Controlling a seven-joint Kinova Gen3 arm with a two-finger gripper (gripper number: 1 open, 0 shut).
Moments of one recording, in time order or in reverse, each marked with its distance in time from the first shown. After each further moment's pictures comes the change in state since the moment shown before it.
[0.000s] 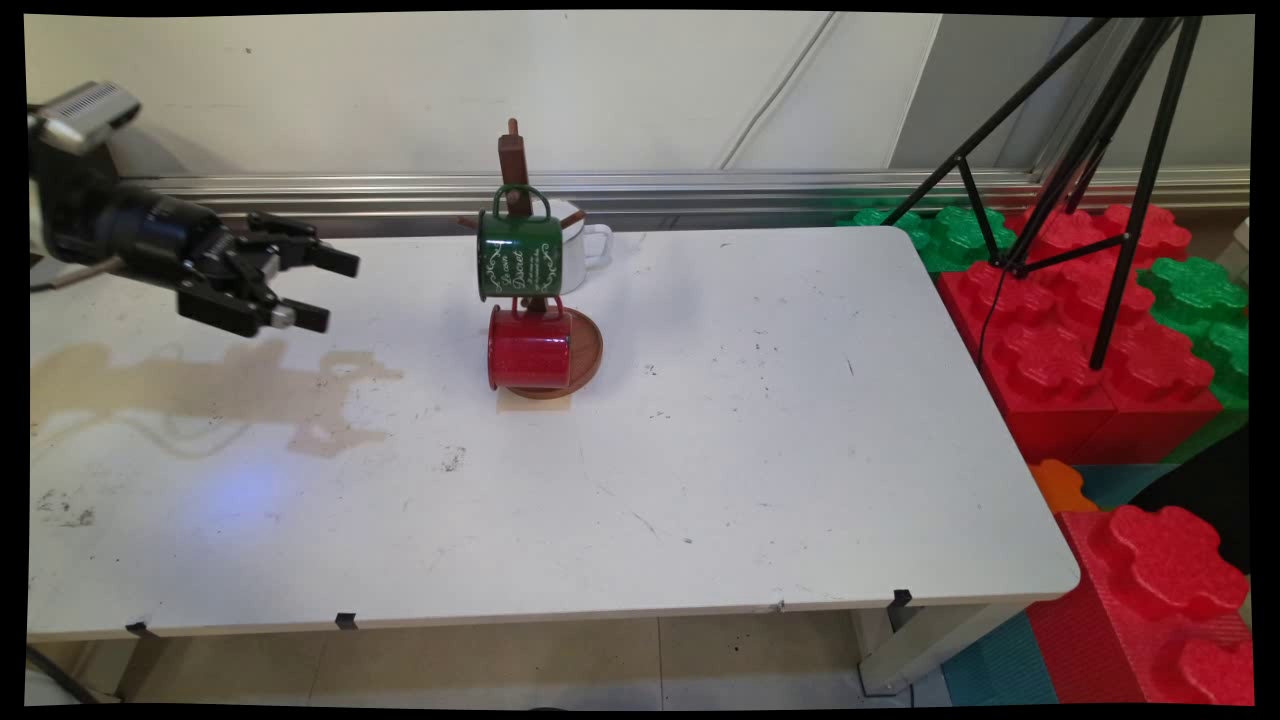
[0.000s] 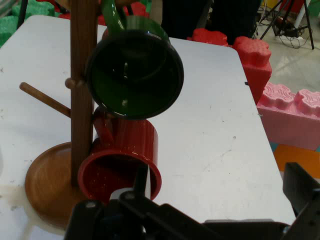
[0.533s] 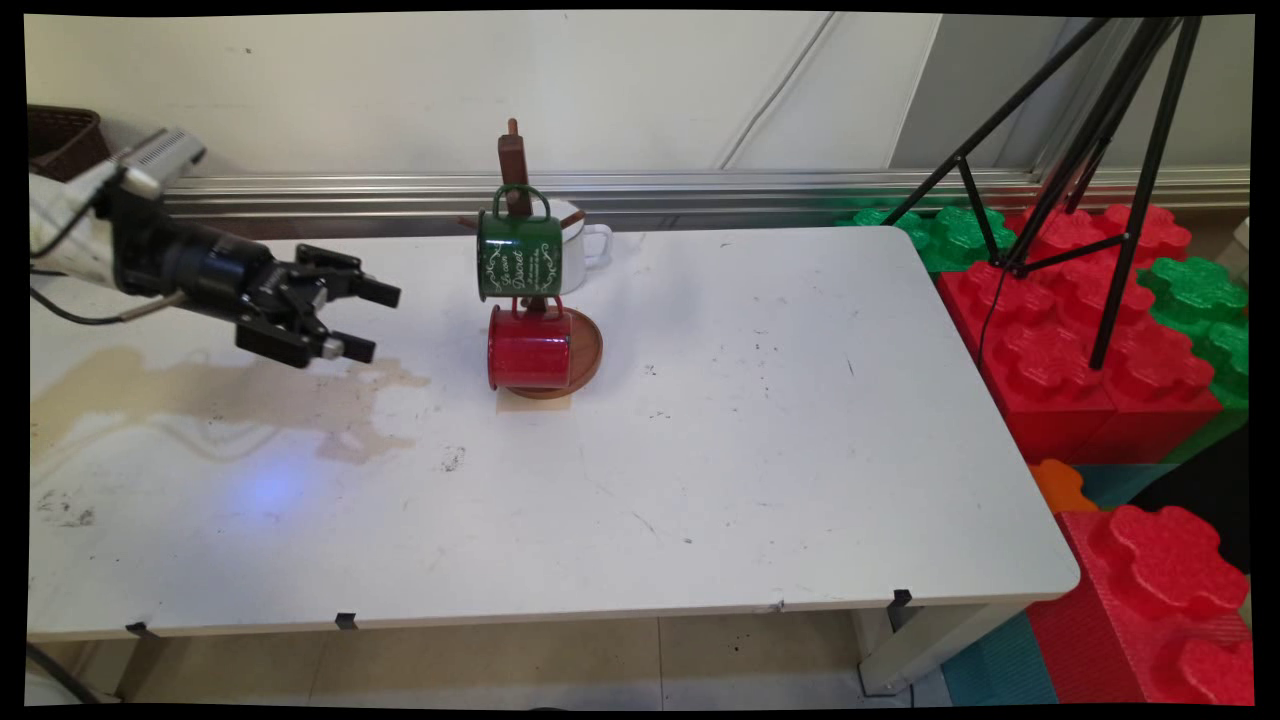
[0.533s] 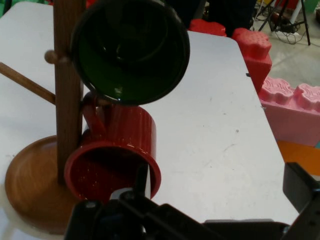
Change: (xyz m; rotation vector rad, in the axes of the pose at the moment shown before) arm -0.022 -0.008 0.042 -0.021 -0.007 -0.005
